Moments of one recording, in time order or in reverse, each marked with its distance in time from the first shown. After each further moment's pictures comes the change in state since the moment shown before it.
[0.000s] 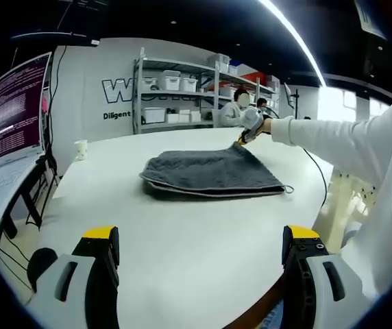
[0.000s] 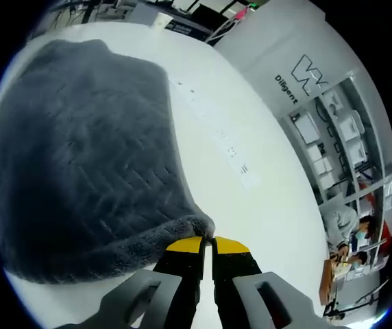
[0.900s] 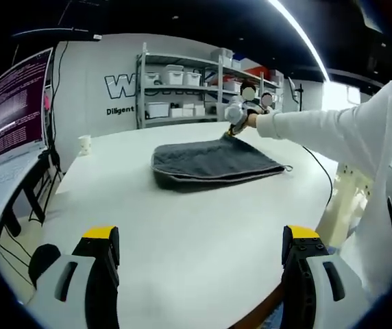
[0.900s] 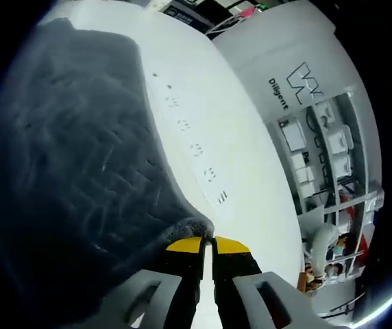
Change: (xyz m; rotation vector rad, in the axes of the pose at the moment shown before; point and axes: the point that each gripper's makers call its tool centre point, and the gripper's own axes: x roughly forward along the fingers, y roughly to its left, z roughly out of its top) left arm 0.006 0.012 -0.016 -0.005 0.044 0.027; right arm 0.067 -0.048 0.048 -0.091 0.017 -0.144
